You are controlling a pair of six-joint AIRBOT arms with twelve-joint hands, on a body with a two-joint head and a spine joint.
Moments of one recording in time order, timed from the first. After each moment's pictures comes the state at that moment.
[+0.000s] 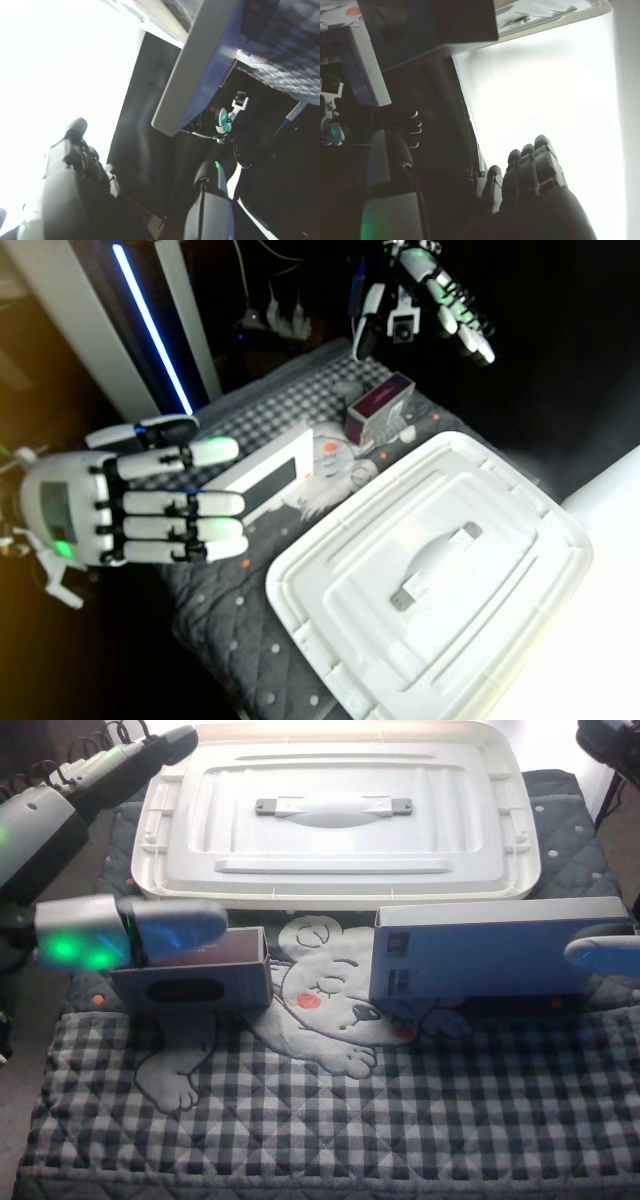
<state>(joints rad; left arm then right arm) 0.80 -0.91 1.02 -0.21 -1.19 0.84 -0.79 -1.07 1.30 0.13 1.43 -0.15</state>
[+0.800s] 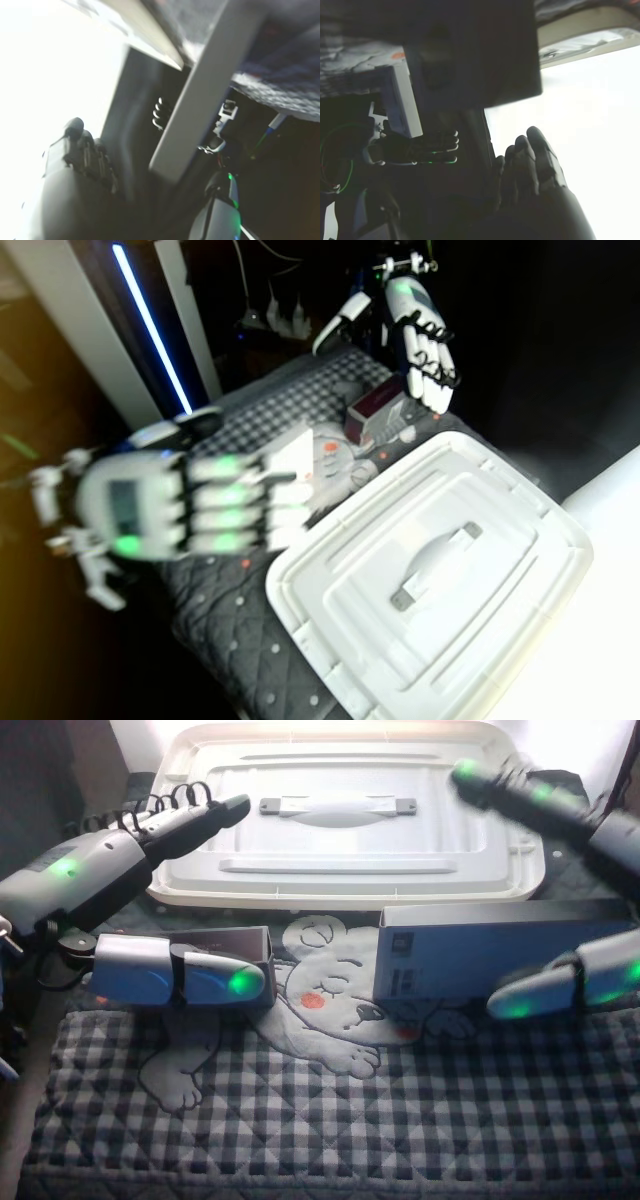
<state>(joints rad) 0.74 -0.96 1.07 -0.12 -0.94 0.84 -0.64 -1.16 1.38 -0.07 1.17 -0.15</state>
